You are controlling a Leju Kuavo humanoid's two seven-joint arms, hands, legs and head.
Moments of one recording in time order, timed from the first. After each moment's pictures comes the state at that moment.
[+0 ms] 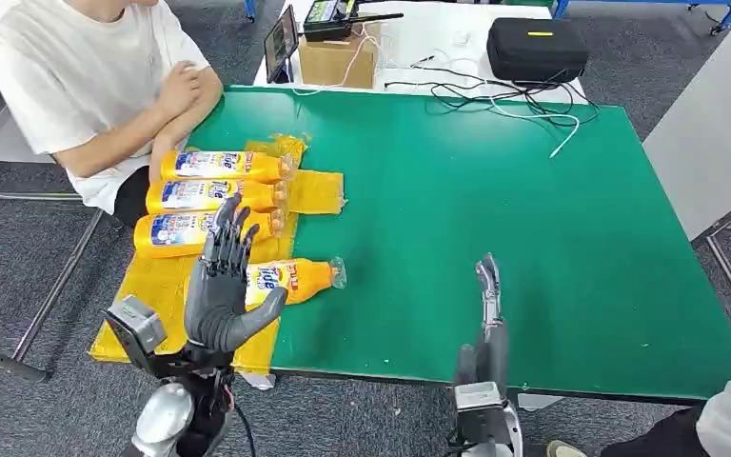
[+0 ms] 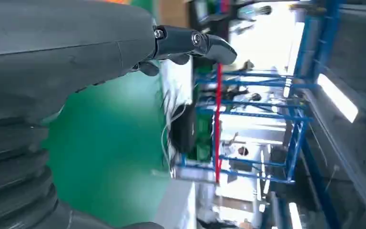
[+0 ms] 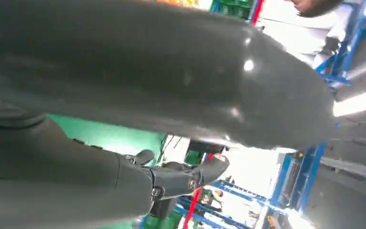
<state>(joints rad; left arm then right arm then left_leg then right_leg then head) 0.01 -0.09 -0.34 -1.68 0.27 0.16 -0.43 0.09 0.11 0.32 -1.51 0.14 -0.51 -0.70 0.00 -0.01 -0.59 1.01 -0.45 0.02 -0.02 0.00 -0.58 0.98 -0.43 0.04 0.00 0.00</state>
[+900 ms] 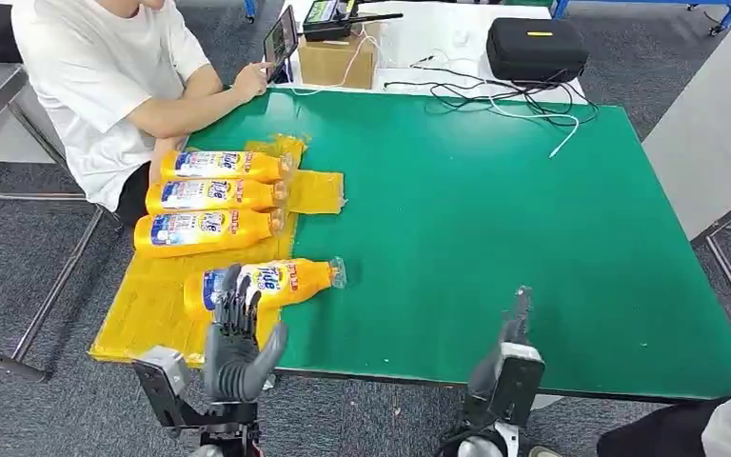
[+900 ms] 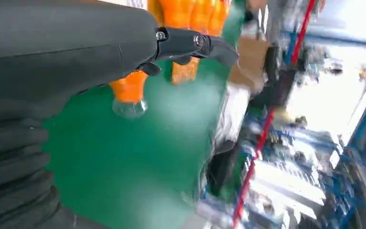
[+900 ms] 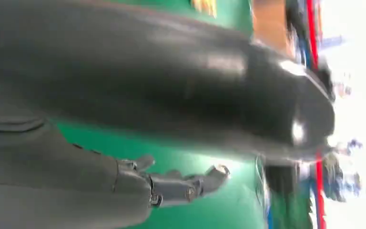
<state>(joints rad) 0.17 -0.15 -0.44 -1.61 0.30 0.39 -0.53 0.13 0.22 0.26 -1.49 -0.05 -0.54 -0.46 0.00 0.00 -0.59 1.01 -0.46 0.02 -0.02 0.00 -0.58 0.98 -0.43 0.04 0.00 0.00</state>
